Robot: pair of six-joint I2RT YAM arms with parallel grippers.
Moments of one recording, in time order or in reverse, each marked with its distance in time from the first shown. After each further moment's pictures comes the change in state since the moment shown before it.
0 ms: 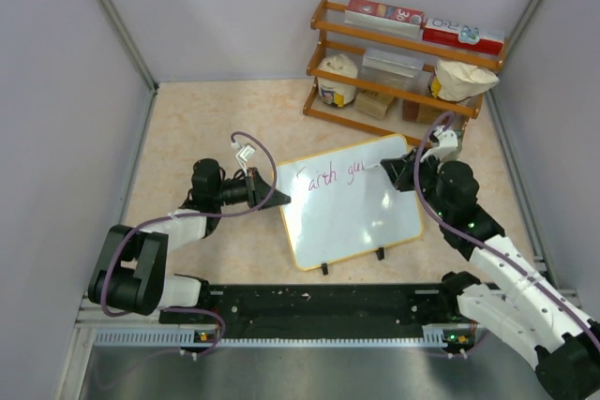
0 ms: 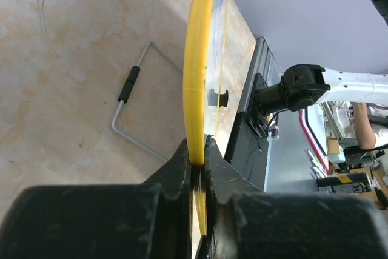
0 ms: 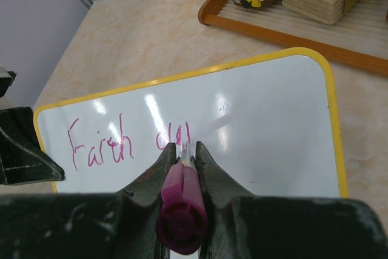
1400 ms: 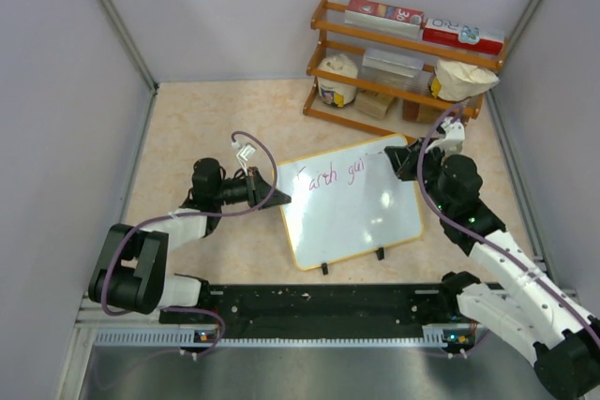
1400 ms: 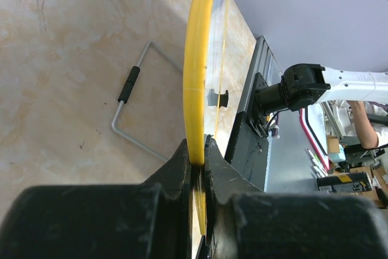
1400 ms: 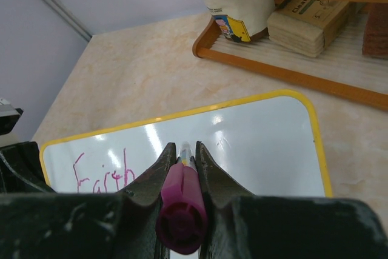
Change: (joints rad) left arm -0.001 0.006 0.006 -0.001 0.001 0.003; right arm -0.002 0.024 0.054 0.056 0.064 0.004
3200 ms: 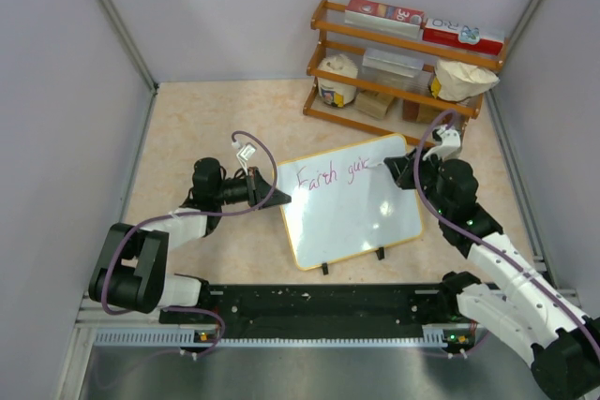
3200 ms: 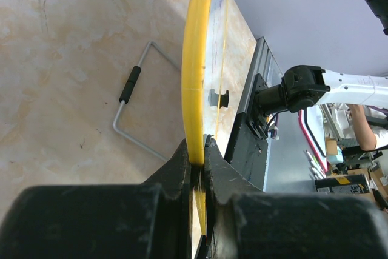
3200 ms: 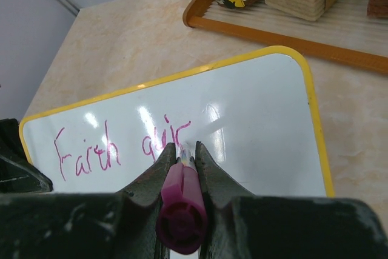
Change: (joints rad) left arm -0.001 0.005 0.004 -0.007 -0.004 -0.005; right arm -0.040 -0.005 -0.068 -0.033 -0.061 0.012
